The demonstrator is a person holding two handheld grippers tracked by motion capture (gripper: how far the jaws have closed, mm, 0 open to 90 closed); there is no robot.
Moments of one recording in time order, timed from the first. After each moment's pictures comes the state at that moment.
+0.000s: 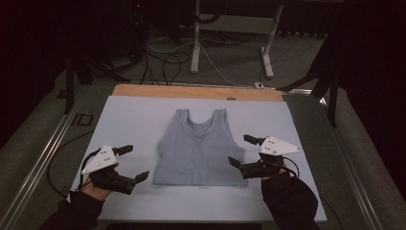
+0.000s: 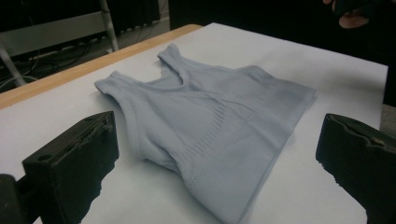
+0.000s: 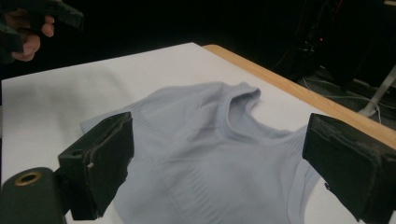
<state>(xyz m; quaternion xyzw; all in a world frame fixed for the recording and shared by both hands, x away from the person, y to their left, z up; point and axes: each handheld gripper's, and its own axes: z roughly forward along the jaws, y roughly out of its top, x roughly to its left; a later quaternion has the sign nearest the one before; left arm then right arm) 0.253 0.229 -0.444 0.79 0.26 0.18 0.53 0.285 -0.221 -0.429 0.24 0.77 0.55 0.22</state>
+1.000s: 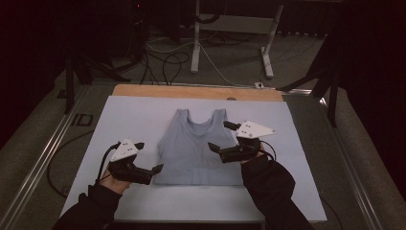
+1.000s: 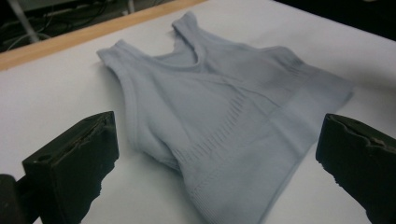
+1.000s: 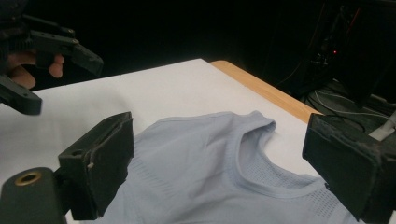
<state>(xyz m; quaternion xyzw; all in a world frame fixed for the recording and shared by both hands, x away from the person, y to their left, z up) 0.277 0.188 -0.454 0.80 0.33 0.17 0.47 0.327 -0.168 -0.423 0.22 0.77 0.56 0.21</state>
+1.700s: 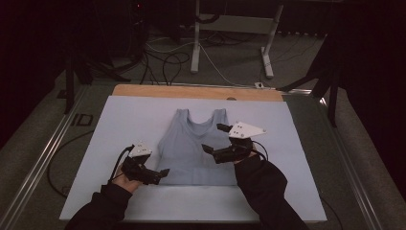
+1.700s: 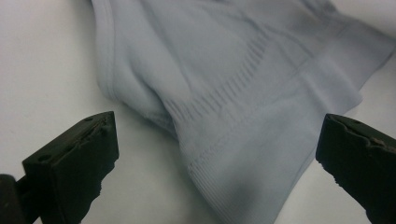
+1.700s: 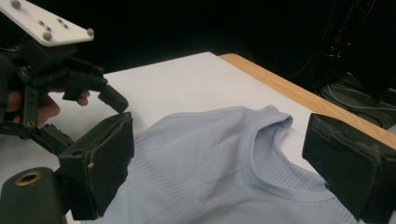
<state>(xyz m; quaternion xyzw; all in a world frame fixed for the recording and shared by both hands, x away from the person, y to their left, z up) 0.301 0.174 -0.501 0.83 0.37 0.10 0.40 0.335 -0.155 -0.439 0.22 0.78 0.56 0.19</state>
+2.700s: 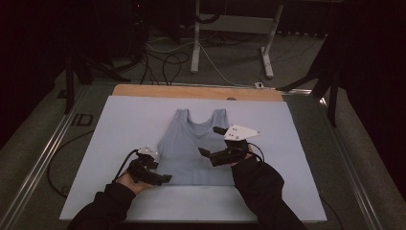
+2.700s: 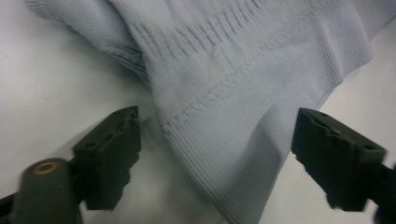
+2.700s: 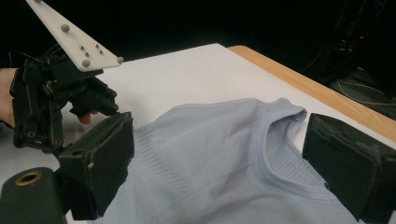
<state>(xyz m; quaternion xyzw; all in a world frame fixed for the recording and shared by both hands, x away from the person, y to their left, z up) 0.312 0.168 -0.520 0.85 0.40 0.01 0.34 0.335 -0.146 -0.449 0.21 0.79 0.55 0.17</state>
